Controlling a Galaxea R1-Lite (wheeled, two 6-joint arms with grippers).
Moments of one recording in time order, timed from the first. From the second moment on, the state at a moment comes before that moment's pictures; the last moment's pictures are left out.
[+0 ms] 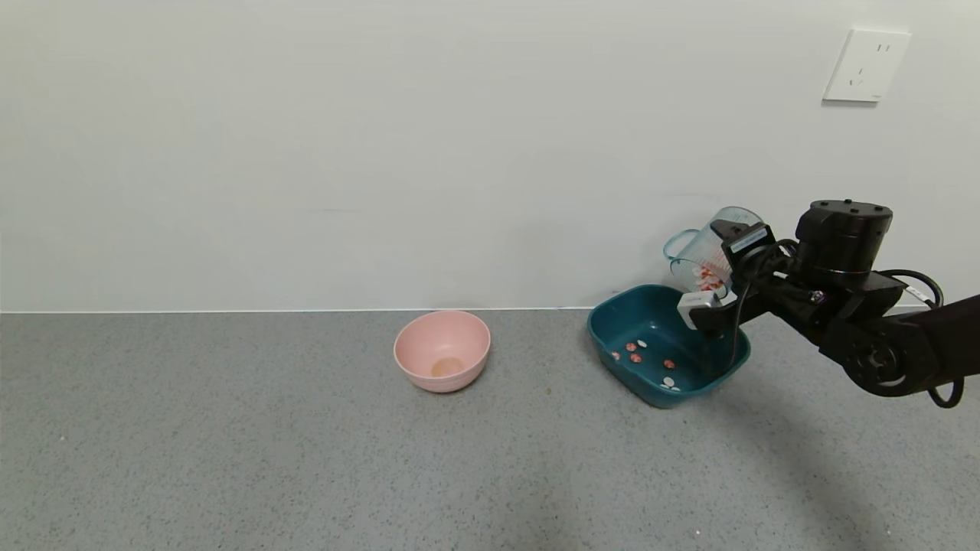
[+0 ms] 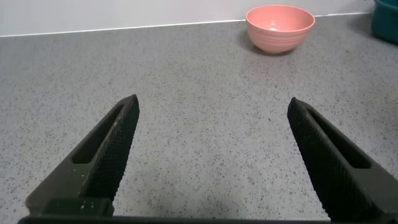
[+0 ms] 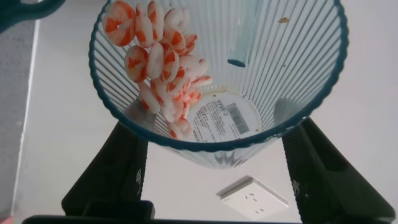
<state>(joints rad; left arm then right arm) 0.00 0.00 0.00 0.01 -0.01 0.04 0.19 1.99 -1.09 -0.83 -0.21 -2.13</state>
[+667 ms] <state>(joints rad) 0.00 0.00 0.00 0.01 -0.01 0.04 0.19 1.98 -1.08 -0.82 -0.21 -2.33</state>
